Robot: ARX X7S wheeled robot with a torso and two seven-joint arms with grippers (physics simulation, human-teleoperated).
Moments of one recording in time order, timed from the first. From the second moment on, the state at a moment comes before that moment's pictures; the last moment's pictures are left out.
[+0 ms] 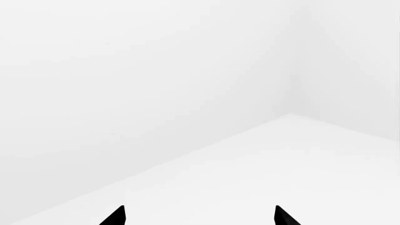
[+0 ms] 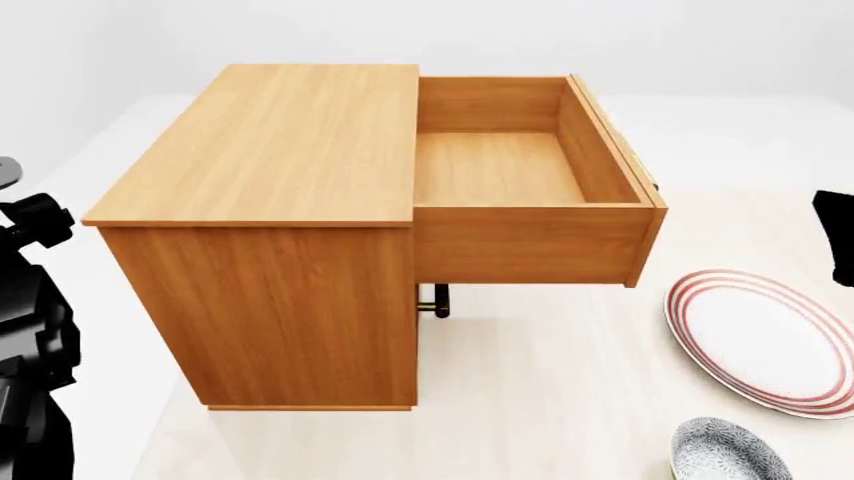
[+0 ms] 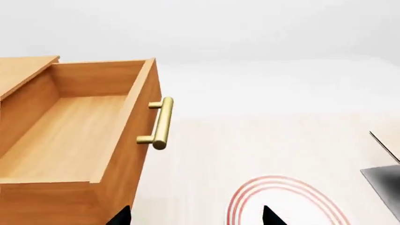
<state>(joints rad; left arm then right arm) -1.15 -0.47 -0.17 -1.31 0.00 0.10 -0.42 0.85 1.12 0.31 -0.20 1.94 1.45 0.79</state>
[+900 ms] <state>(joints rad) -1.15 -0.47 -0.17 -1.31 0.00 0.11 -0.42 0.26 1.06 0.44 -0.21 1.64 1.51 0.56</state>
